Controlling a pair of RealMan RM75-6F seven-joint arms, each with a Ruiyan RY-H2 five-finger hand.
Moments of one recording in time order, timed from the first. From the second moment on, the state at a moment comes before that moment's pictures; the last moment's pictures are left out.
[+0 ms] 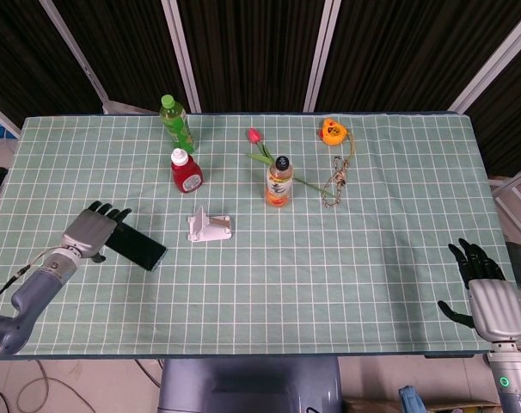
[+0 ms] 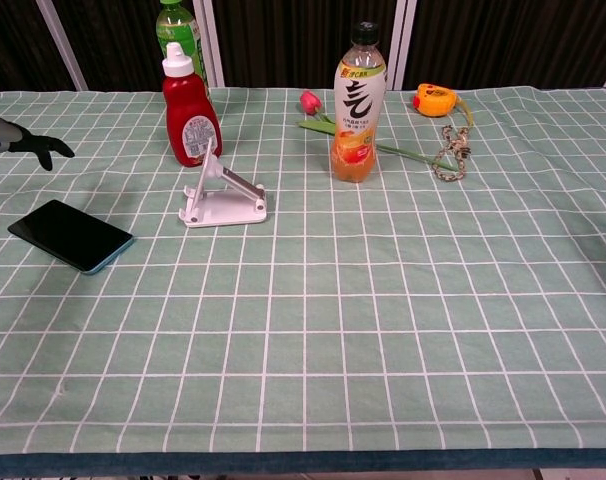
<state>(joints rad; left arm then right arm) -0.69 -1.23 -0.09 -1.37 1.17 0.65 0.44 0.10 -1.14 0.07 -1.62 -1.48 1.45 -0.06</state>
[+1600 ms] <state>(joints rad) -0.79 -1.39 0.00 -1.23 1.15 0.63 0.43 0.10 -1.14 0.07 -1.61 -1.48 1.45 -0.04</state>
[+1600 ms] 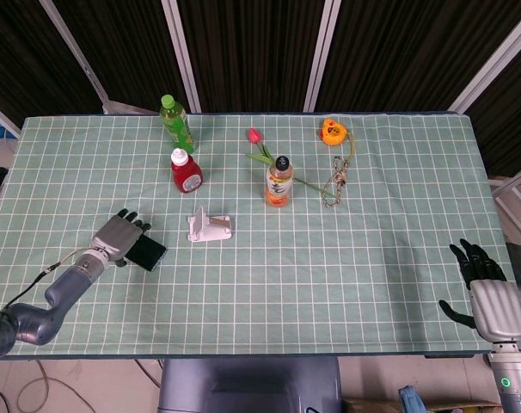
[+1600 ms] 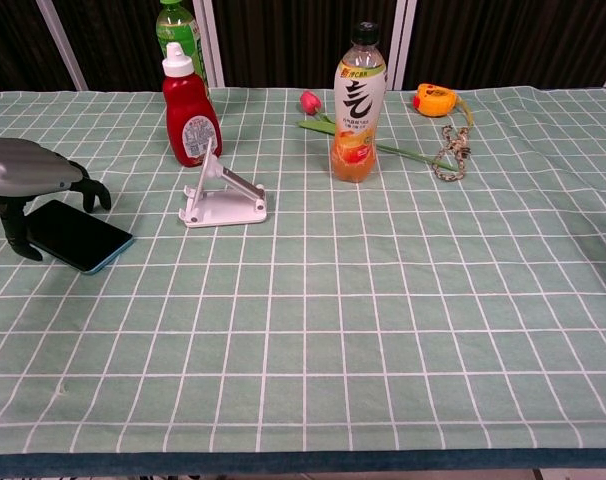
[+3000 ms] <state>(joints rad) -0.77 -1.40 0.02 -1.21 1.25 0.68 0.30 0.10 -1.14 0.07 -1.60 -1.49 1.46 -0.03</state>
